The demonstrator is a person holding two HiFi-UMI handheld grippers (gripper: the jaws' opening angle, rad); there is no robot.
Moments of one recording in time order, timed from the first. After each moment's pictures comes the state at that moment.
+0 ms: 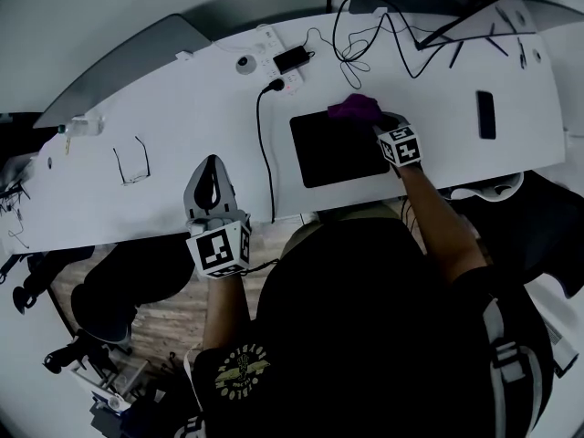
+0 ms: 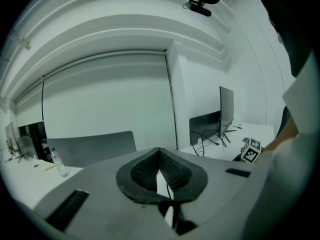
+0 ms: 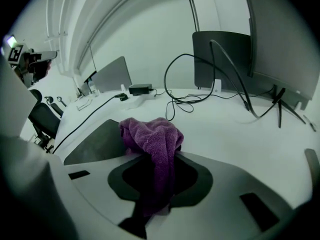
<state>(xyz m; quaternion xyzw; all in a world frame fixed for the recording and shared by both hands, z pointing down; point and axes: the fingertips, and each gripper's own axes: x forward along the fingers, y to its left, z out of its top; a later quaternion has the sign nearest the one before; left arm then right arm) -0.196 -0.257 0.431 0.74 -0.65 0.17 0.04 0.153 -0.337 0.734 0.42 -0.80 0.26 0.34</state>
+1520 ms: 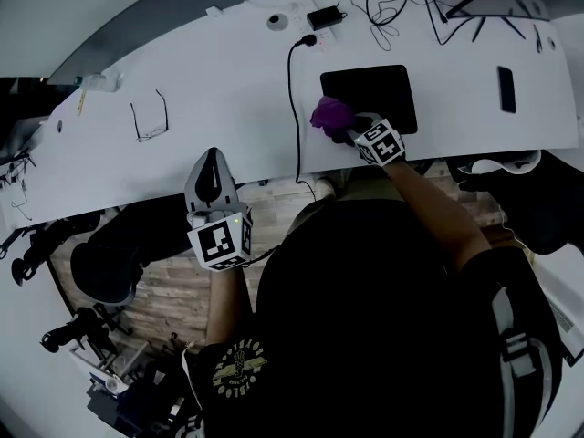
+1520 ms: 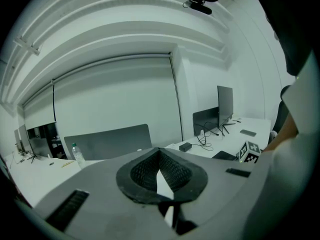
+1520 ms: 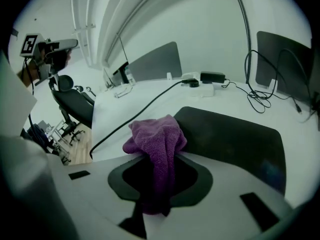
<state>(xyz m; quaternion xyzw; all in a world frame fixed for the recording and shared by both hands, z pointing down) -0.273 -0.152 0.429 0.72 -0.67 0.18 0.04 -0.019 -0.206 0.731 0.27 -0.85 0.24 0.37</state>
